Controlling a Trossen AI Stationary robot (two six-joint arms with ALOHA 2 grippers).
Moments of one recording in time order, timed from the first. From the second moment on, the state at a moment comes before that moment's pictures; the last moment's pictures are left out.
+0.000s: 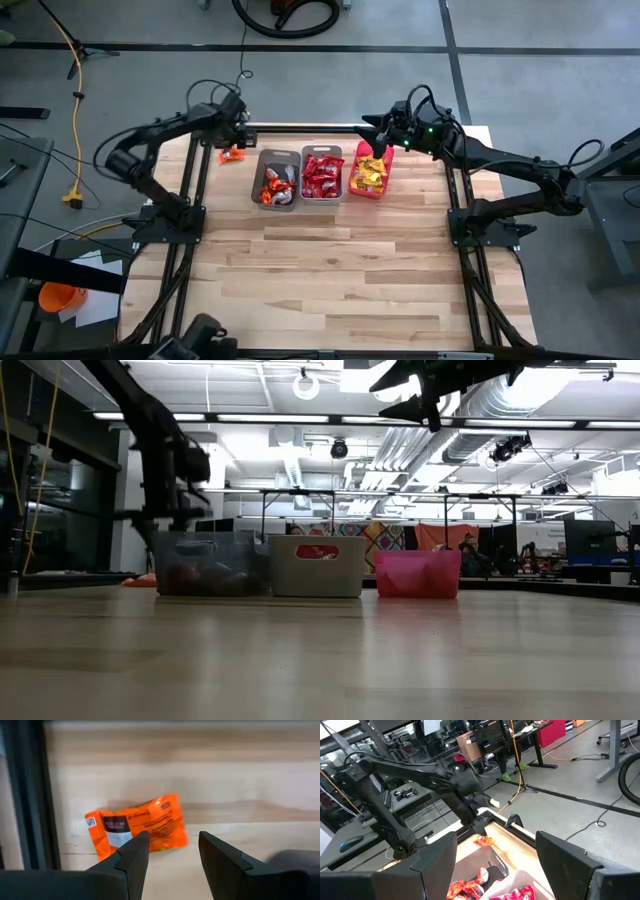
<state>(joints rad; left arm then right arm) 1.04 1.56 0.97 -0.75 -0.08 -0.49 -0.45 1.16 0.96 0.09 -0.03 0.37</state>
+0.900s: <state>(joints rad) 0.98 1.62 1.01 -0.80 -0.19 -0.41 -0.44 1.16 0.96 0.02 -0.03 0.36</state>
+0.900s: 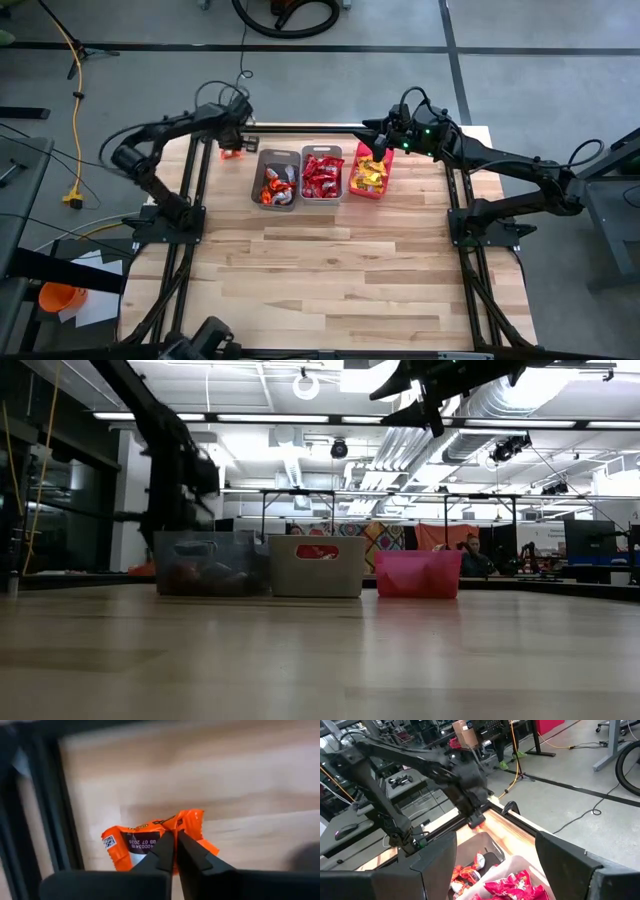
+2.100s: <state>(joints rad) 0.44 0.97 0.45 0.09 0.00 -0.62 -0.44 1.16 0.96 0.04 -0.12 0.41</state>
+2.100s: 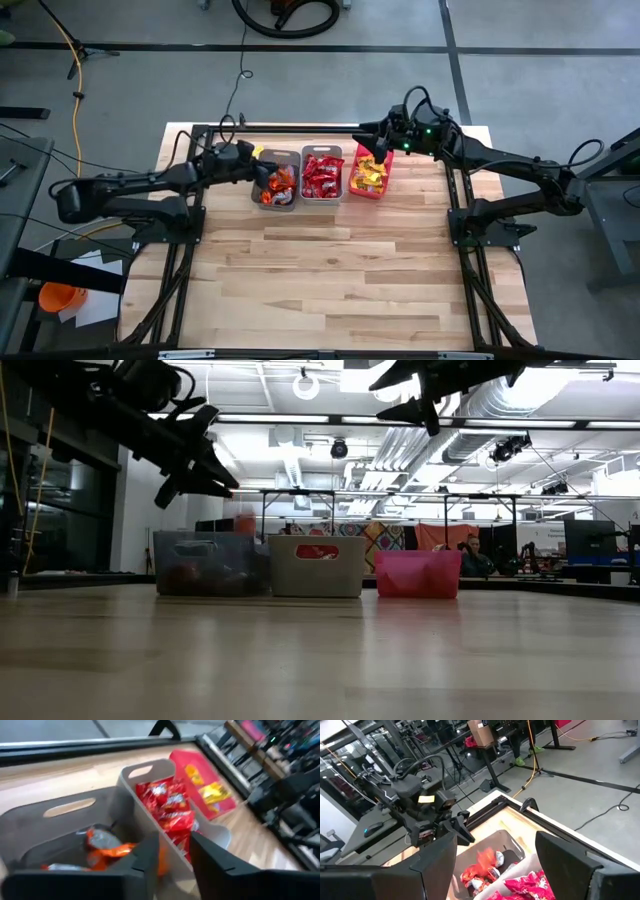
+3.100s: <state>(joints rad) 0.05 0.49 0.20 0.45 -0.12 -0.46 -0.44 0.98 0.96 0.27 -0.15 0.45</state>
